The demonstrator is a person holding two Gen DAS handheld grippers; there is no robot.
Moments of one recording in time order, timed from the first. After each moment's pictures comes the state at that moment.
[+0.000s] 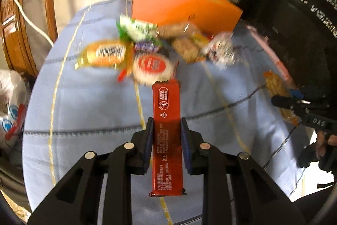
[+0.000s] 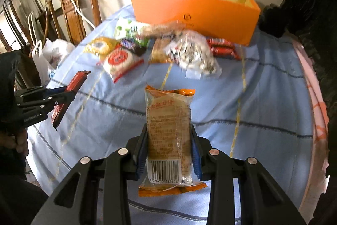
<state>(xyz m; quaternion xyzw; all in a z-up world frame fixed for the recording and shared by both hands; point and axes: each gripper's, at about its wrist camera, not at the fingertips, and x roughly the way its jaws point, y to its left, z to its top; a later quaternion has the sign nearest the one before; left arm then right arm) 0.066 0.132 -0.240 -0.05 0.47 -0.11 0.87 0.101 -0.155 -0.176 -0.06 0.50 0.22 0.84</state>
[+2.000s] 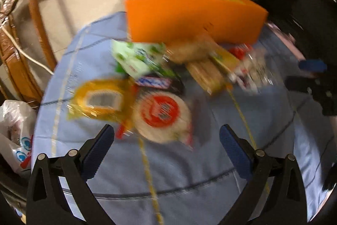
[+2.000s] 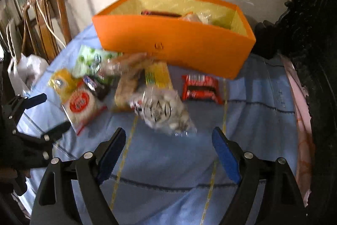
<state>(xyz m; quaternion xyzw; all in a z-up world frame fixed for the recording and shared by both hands) 0.149 0.091 -0.268 0.04 0.46 -0.06 0.88 0.199 -0.136 -0.189 -0.10 0.50 0.15 0.85</state>
